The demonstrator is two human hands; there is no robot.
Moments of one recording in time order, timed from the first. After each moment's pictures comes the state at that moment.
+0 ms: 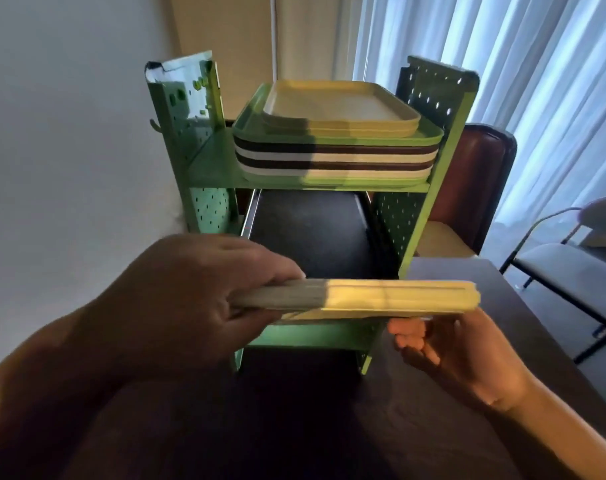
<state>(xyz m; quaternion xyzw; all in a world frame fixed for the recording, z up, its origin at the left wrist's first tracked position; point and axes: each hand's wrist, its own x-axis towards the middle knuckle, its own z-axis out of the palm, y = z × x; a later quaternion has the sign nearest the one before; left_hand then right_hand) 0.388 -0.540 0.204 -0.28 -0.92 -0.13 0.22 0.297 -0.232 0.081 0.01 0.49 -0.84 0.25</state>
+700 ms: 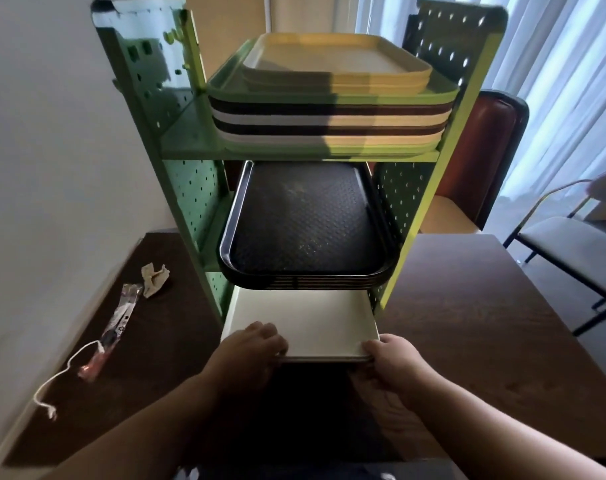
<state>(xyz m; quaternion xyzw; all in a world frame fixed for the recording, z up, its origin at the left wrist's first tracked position) 0.316 -0.552 -0.063 -0.23 -0.97 -0.12 0.05 0.269 -0.279 -0.046 0.17 0.79 -0.54 0.25</state>
